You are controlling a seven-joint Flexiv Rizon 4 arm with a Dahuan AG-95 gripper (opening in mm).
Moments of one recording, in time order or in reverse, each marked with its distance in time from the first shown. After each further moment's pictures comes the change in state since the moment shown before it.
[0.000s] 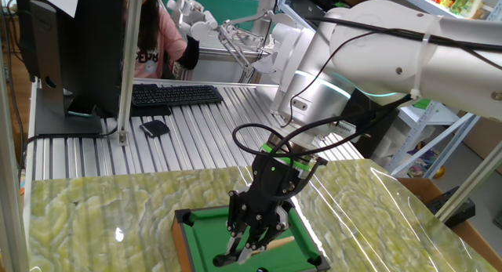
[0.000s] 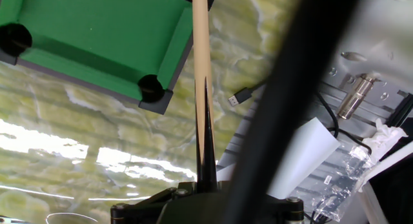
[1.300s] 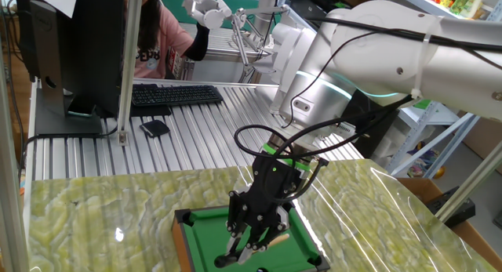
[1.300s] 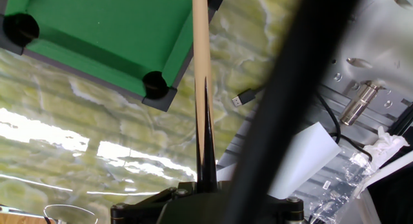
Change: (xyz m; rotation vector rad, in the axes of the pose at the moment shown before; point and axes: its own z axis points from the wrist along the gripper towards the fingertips) arm -0.001 -0.001 0.000 0.000 -0.003 -0.046
